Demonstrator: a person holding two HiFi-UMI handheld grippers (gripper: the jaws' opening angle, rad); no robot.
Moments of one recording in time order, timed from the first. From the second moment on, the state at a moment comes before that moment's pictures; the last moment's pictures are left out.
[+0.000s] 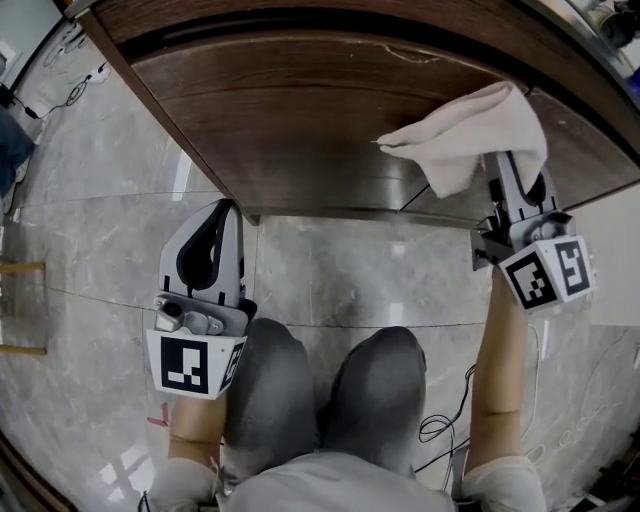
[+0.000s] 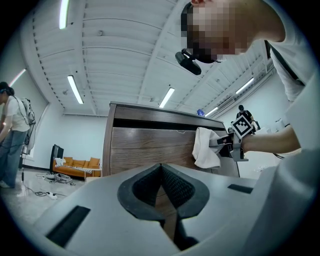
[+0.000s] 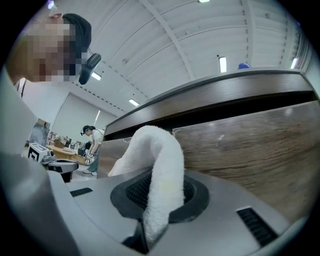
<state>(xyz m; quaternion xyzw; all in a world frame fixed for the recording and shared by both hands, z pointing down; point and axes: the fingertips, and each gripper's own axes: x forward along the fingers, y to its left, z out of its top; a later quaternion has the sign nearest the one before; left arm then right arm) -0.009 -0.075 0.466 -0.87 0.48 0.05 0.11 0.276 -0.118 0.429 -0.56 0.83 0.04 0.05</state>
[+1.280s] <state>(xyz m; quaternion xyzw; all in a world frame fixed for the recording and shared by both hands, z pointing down) -0.105 -0.069 0.509 -0.85 0.53 0.03 0.08 0.085 -0.083 0.481 -0.42 0.91 0.04 0.02</state>
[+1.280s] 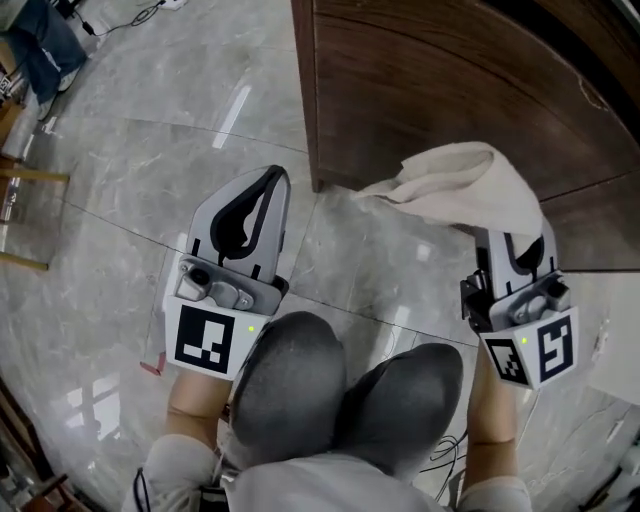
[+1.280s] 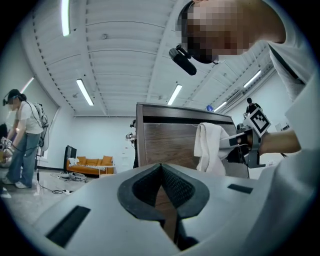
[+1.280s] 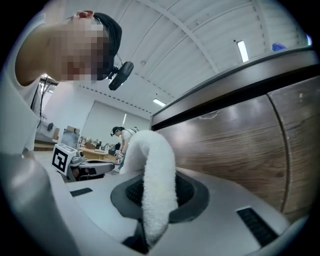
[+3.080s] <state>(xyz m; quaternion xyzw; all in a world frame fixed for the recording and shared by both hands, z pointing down) -0.133 -0.082 0.535 -0.84 0.54 0.03 0.07 -0.009 -0.170 0.539 -0.39 0.92 -0.05 0.02</state>
